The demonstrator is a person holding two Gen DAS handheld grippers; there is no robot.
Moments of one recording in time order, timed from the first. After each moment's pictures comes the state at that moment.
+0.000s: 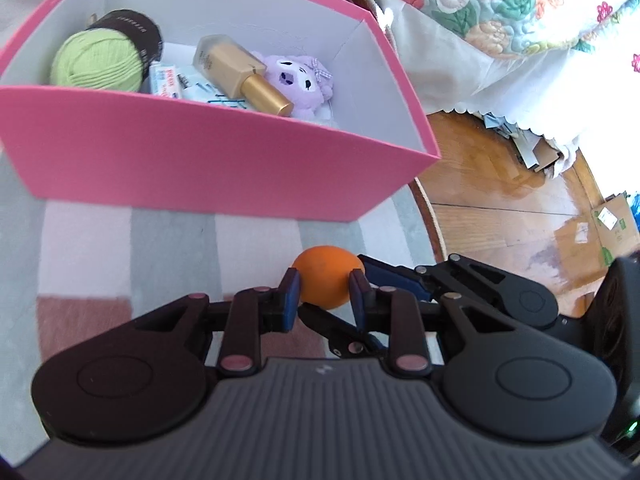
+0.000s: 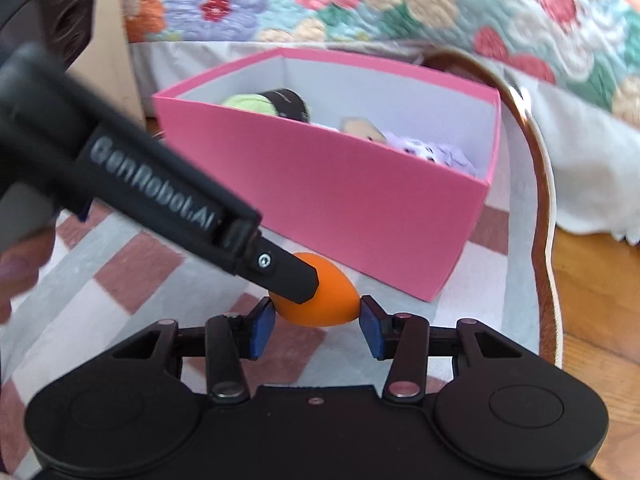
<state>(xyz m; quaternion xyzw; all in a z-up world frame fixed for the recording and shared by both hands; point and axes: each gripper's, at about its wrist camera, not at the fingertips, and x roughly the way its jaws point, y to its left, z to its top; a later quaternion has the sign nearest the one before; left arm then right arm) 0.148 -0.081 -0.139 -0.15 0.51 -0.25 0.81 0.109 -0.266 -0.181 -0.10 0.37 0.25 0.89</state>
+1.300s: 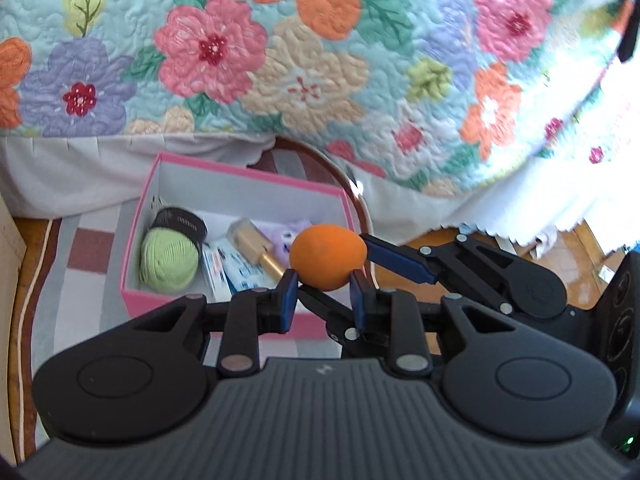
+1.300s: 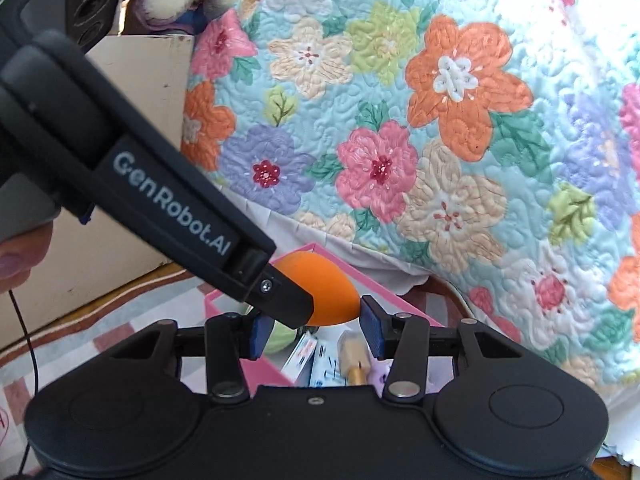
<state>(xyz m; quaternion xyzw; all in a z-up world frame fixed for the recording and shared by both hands) 0.150 -0.032 0.047 -0.15 0.40 -0.20 0.88 0.132 -0.216 -0.003 -0.18 0.24 0.29 0.91</state>
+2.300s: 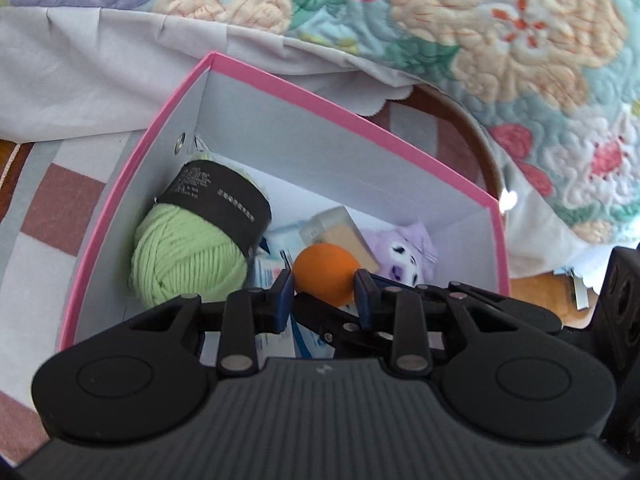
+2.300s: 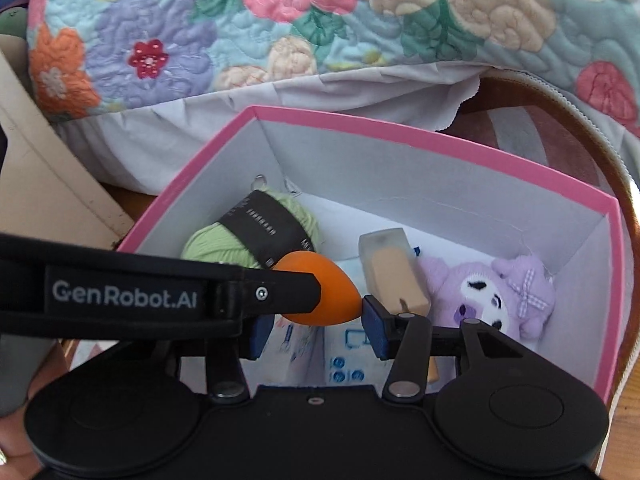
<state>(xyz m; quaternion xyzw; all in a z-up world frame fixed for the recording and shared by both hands) 0.292 -0.022 -0.113 -0.22 0.49 -0.10 0.84 0.304 -0.200 -0.145 -0.01 0.47 0.28 0.83</state>
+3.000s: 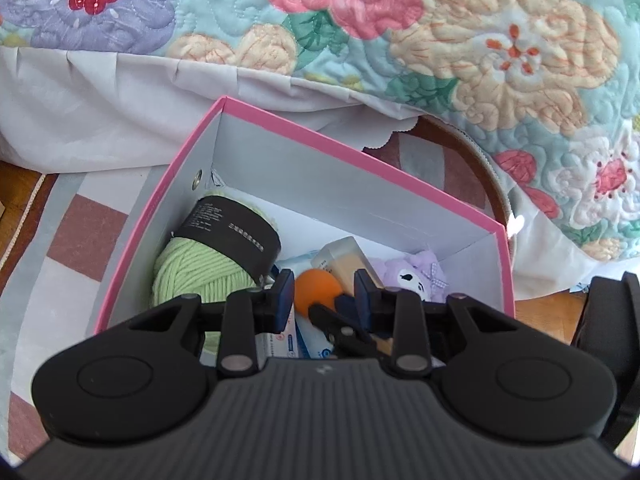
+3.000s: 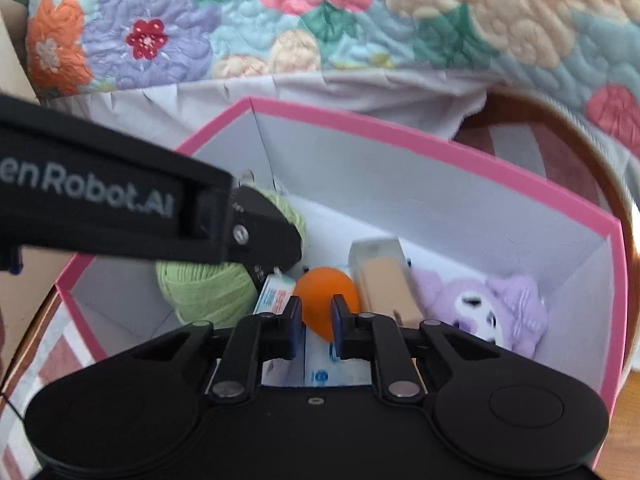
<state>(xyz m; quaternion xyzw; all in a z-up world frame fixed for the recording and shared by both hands) 0.284 -0.025 -0.093 -0.20 0.47 -0.06 0.86 0.298 -0.188 -0.152 -0.06 0.44 0.27 0.86</state>
